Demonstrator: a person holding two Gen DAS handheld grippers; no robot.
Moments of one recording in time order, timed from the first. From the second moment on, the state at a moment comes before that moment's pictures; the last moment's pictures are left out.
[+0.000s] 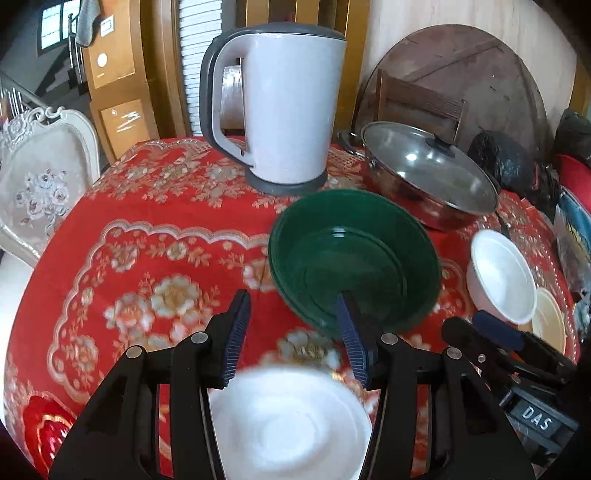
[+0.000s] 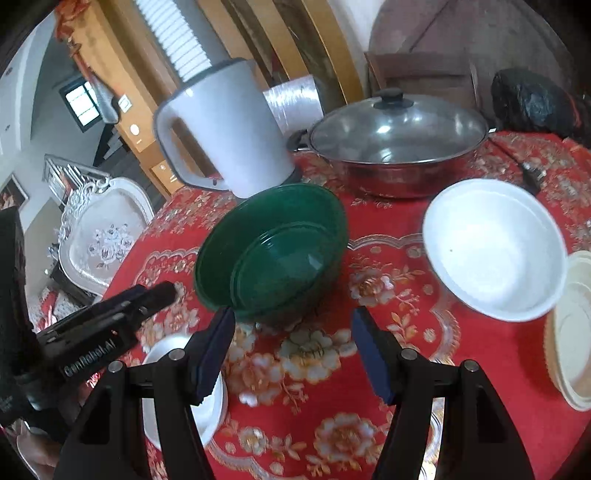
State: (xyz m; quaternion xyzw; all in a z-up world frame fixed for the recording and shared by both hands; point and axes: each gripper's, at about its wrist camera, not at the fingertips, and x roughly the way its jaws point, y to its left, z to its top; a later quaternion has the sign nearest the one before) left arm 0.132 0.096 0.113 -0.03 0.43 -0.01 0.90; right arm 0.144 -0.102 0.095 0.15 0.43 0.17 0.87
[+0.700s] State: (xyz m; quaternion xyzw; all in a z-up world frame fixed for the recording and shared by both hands) left arm 0.194 0.099 0.060 -0.02 0.49 0.01 0.87; right arm 0.188 -0.084 0.062 0.13 0.47 0.18 0.85
